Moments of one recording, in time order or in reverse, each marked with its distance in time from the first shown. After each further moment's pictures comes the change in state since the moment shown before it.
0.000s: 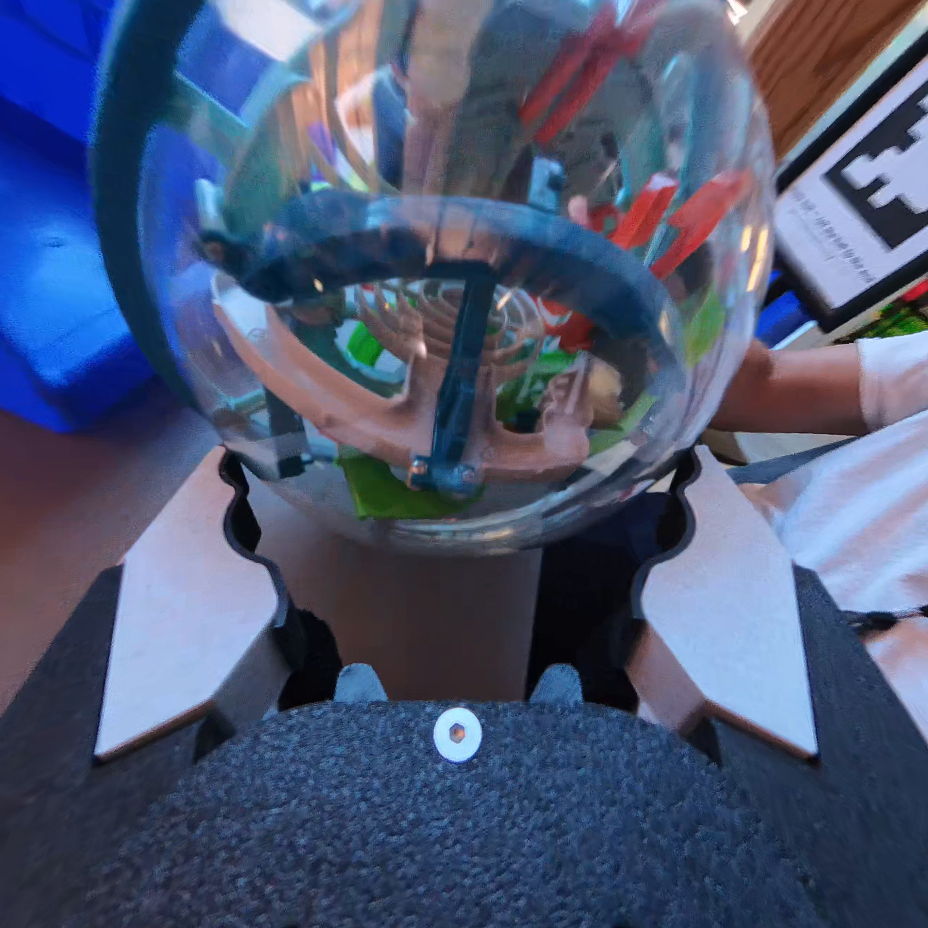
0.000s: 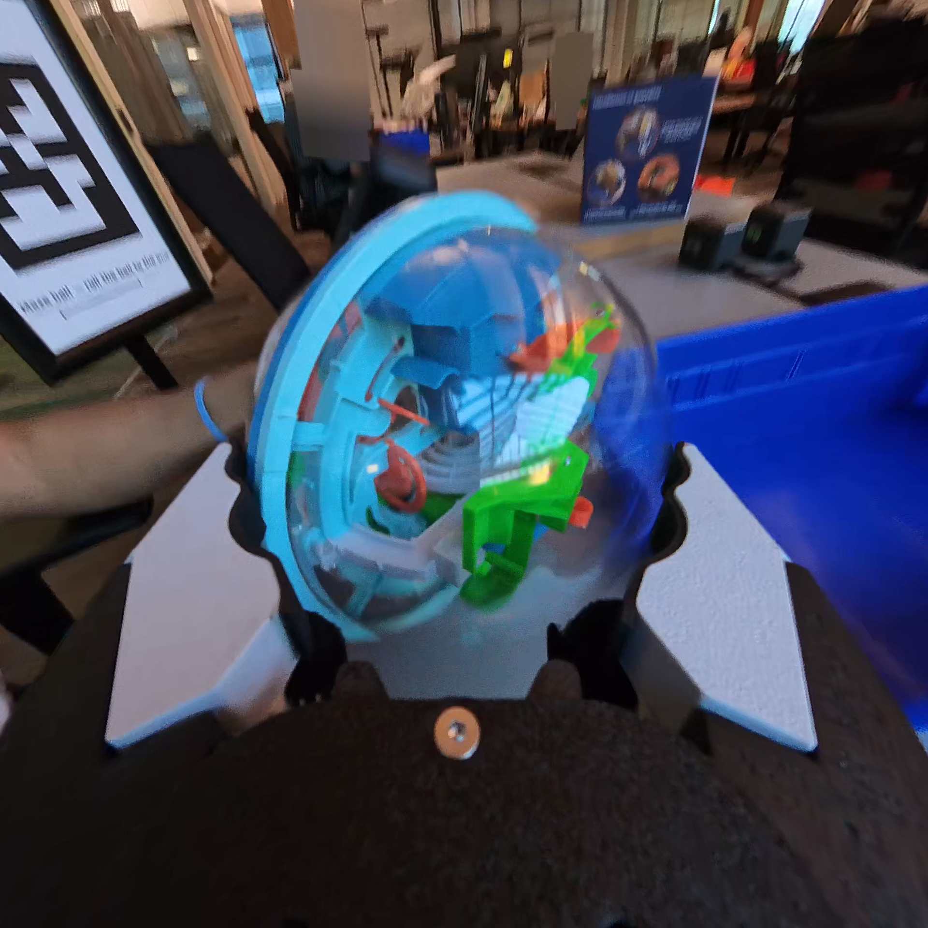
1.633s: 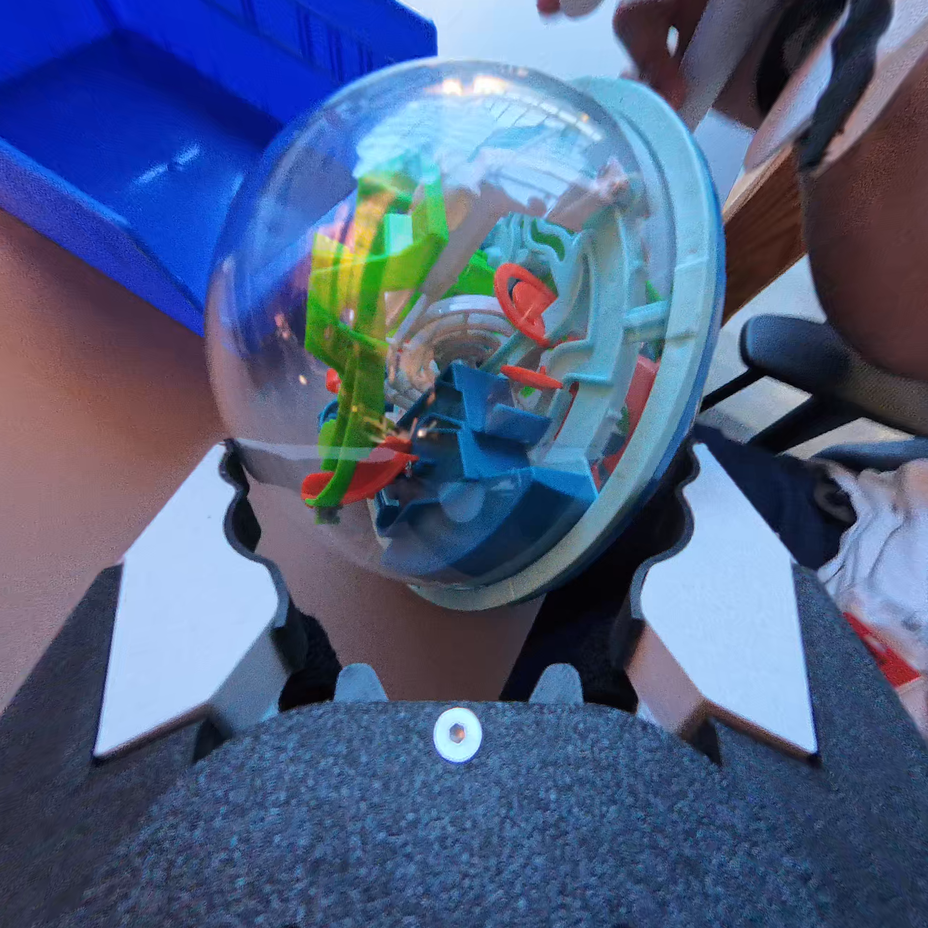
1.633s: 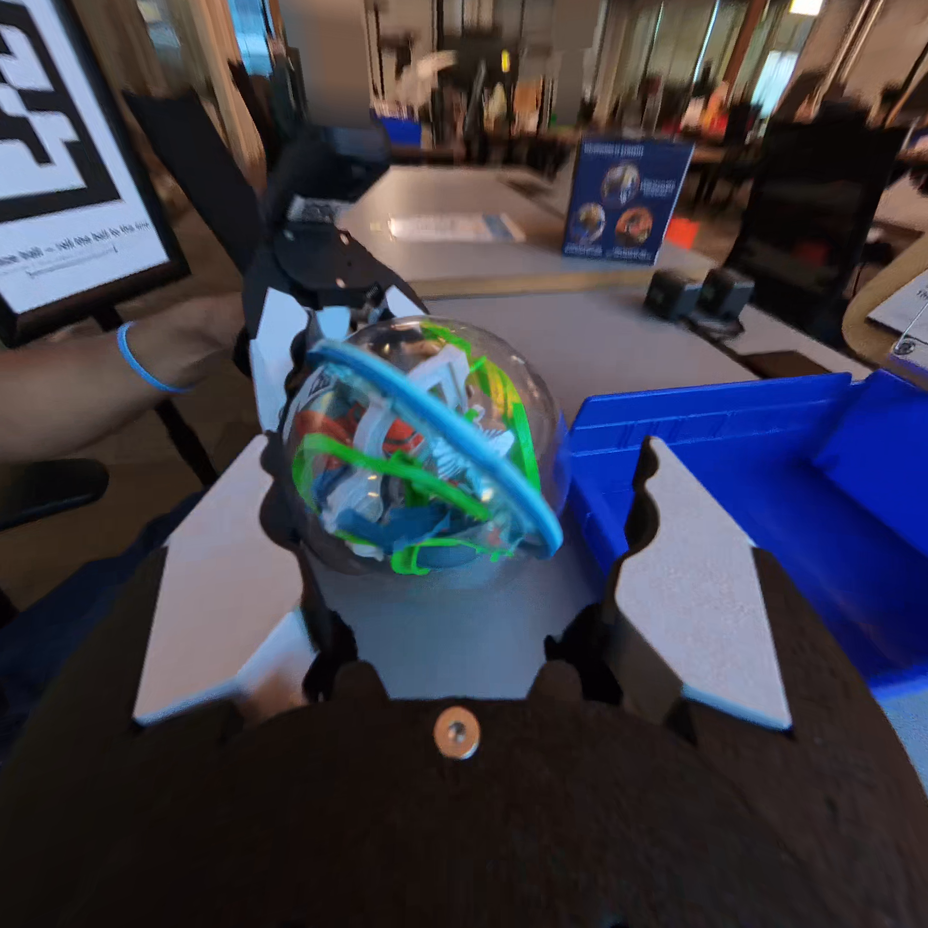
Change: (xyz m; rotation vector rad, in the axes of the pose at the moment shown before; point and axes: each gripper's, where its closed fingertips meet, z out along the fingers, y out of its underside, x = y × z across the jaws) left arm -0.010 0.005 -0.038 -0.176 -0.348 0.068; right arm -0.004 -0.025 -0.016 -0.008 0.035 -0.149
